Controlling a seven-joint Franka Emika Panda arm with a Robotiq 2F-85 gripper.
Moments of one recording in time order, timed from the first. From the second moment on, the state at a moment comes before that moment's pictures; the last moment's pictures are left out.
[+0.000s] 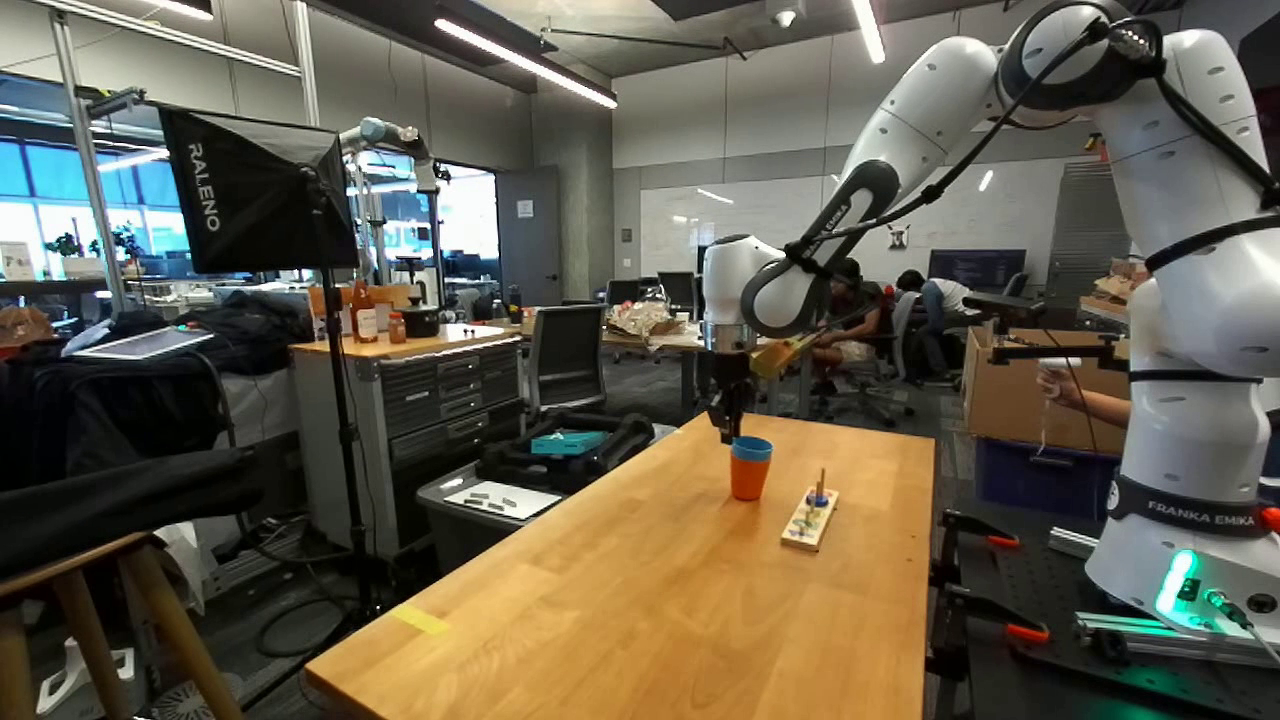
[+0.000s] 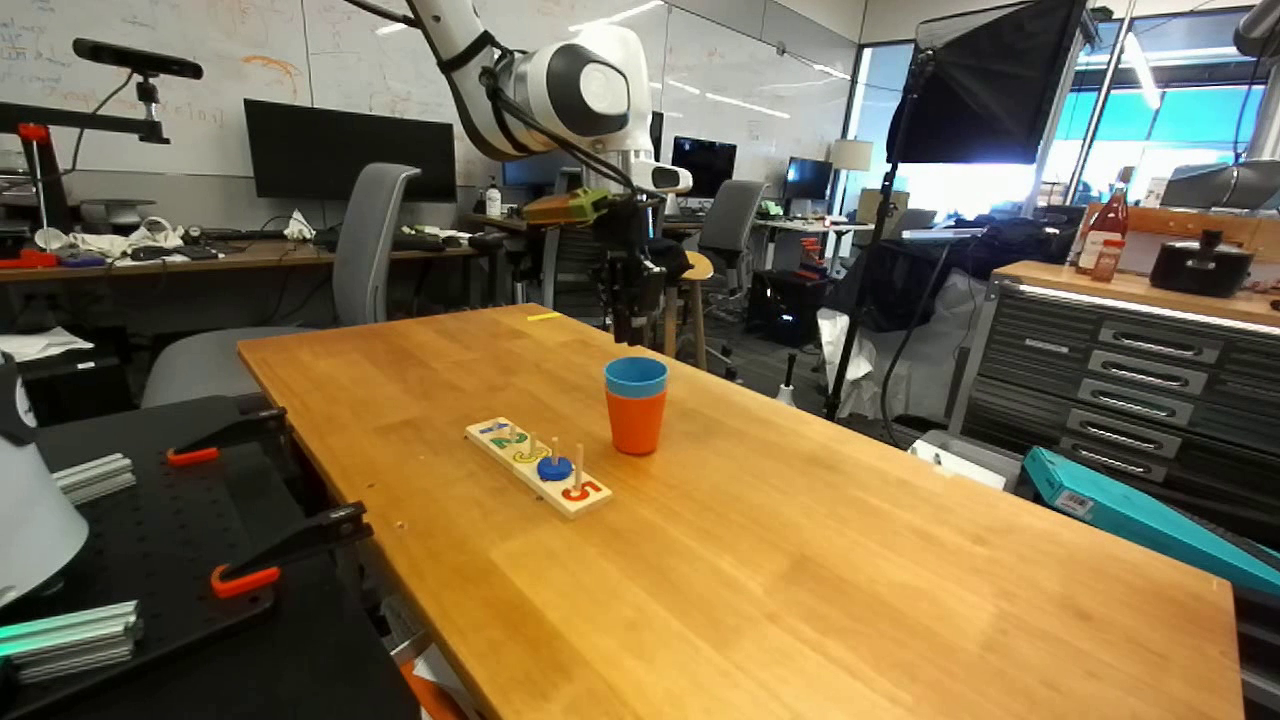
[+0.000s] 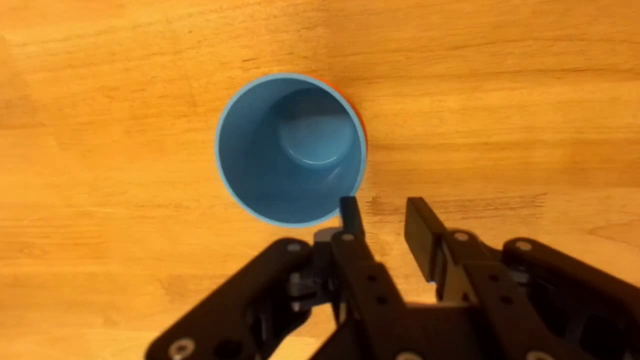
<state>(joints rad) 0.09 0.32 -0.12 -2.16 -0.25 2.51 0.25</state>
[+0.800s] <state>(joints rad) 0.05 0.21 0.00 -2.02 0.04 2.18 0.03</state>
